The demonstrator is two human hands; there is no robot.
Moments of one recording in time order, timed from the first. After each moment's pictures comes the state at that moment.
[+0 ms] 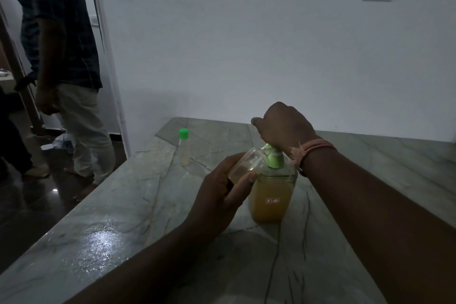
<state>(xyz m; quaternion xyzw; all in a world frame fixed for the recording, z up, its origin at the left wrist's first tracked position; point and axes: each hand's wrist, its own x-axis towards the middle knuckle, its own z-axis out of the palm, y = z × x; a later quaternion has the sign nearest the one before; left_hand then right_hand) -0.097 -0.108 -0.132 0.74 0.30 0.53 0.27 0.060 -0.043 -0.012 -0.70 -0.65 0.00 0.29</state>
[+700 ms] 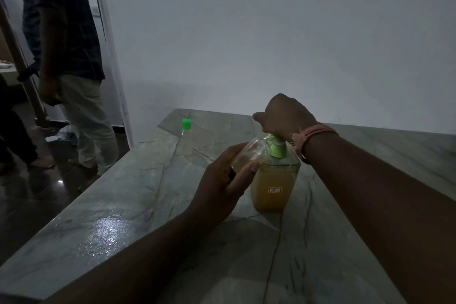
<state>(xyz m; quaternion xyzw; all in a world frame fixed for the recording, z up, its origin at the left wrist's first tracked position) -0.098 -0.108 -0.133 0.74 0.30 0.53 0.28 0.059 -0.038 -0.013 -0.69 -0.68 0.03 0.27</state>
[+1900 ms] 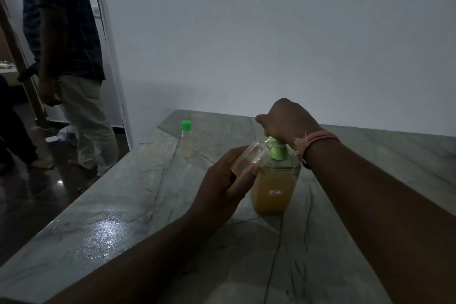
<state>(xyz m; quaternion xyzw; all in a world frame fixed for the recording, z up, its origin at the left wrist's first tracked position) -0.096 -0.105 -0.136 0.74 0.30 0.53 0.28 0.061 -0.040 -0.017 -0.70 -0.65 0.05 0.27</state>
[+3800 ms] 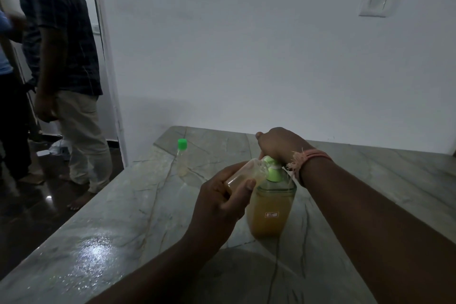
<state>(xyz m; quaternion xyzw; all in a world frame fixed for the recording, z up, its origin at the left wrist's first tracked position) -0.089 -0.115 -0.121 0.67 0.31 0.58 0.35 0.054 -0.046 -0.007 -0.73 -0.65 0.13 0.17</state>
